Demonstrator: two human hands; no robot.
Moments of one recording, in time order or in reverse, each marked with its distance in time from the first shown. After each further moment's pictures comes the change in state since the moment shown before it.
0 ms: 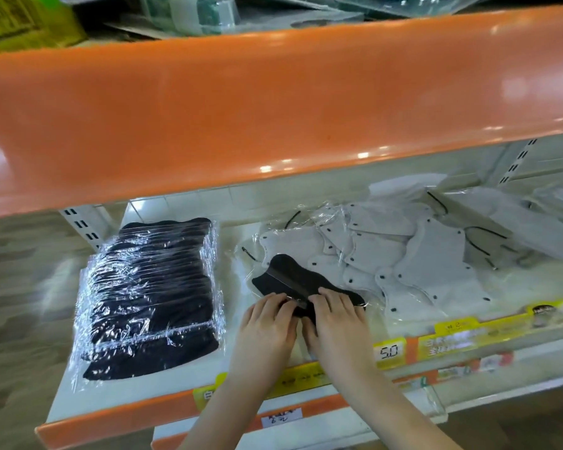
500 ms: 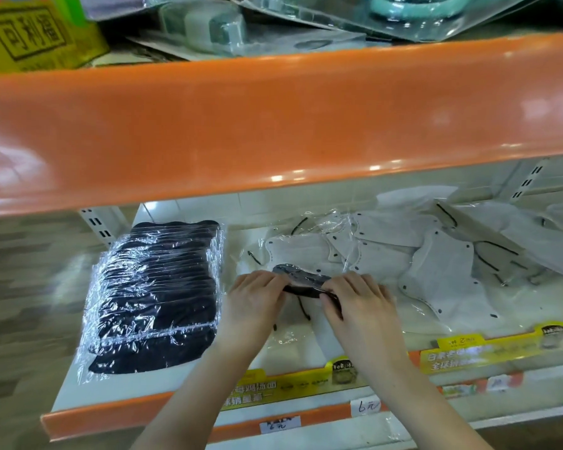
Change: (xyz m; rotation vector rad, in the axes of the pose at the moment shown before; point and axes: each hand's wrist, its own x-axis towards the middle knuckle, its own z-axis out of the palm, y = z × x) left_hand 0.045 -0.013 -0.039 0.002 0.112 0.079; right_hand 0.030 0.019 -0.053 0.106 0.190 -0.117
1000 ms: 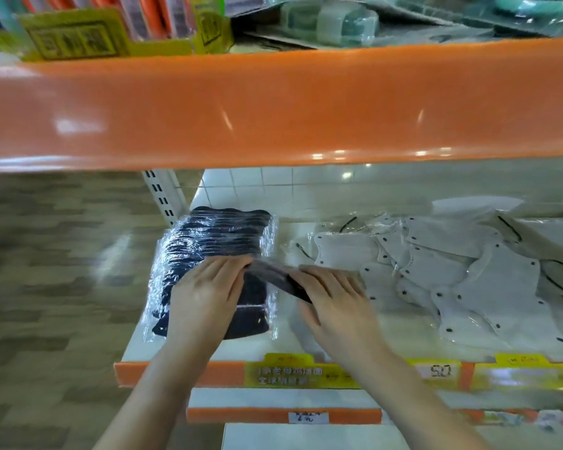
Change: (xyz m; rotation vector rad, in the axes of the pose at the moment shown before) left_hand -0.045 -0.052 -0.100 0.179 0.282 -0.108; right_hand 0.011 -0.078 0.024 0.201 -0.051 -0.307
